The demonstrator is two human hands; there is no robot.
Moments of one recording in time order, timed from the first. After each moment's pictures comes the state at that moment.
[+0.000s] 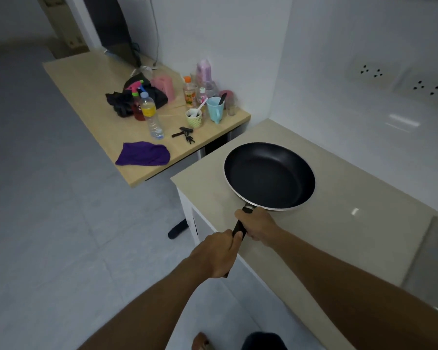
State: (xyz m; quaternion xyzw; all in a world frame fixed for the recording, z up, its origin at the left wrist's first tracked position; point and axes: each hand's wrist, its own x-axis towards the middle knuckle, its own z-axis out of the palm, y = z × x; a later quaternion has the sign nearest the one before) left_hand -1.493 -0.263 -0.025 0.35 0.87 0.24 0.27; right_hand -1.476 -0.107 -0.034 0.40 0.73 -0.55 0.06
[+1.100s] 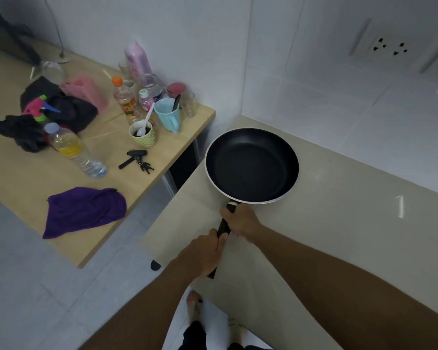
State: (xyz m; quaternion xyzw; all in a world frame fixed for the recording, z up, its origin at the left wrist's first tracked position) left_hand -1.732 -0.146 -0.095 0.39 0.82 0.14 0.40; right_hand -1.677 -0.006 -0.104 0.47 0.69 -0.54 0.02
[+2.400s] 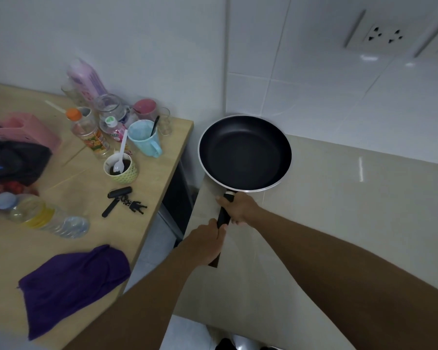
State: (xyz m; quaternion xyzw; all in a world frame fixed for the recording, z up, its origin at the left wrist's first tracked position) left_hand -1.875 -0.088 -0.103 0.49 0.77 0.08 0.40; right_hand -1.787 0.041 -0.107 0.56 0.67 -0.48 0.06
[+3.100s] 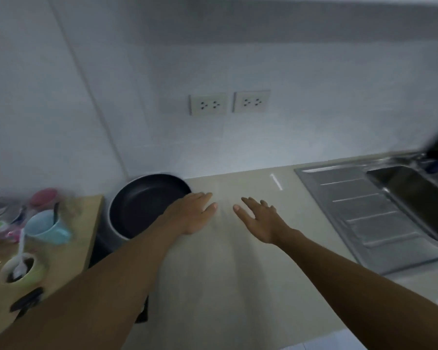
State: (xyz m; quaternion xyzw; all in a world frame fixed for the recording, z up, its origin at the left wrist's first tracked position) left_hand -1.755 0.046 0.046 0.78 0.58 0.01 0.22; right_hand -1.525 0.027 0.018 0.65 0.70 -0.27 -0.10
